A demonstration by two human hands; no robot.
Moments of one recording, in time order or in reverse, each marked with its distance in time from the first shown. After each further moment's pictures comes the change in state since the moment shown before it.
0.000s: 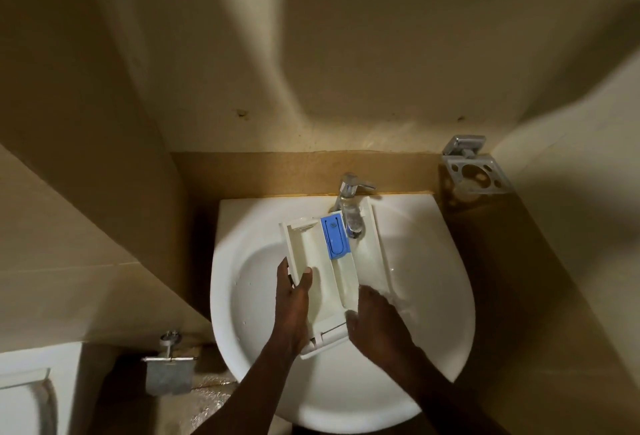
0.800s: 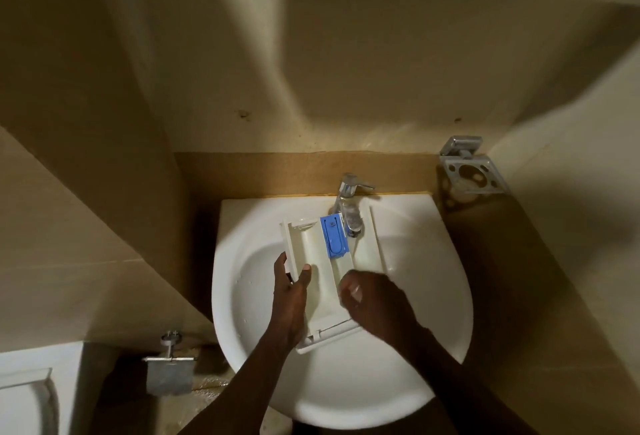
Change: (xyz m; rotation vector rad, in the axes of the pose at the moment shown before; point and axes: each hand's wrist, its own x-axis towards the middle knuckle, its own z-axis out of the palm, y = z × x) left_hand -0.001 0.008 -0.005 -0.011 -0.058 -0.042; right_hand 0.017 0.005 -0.023 0.207 -0.004 -0.097
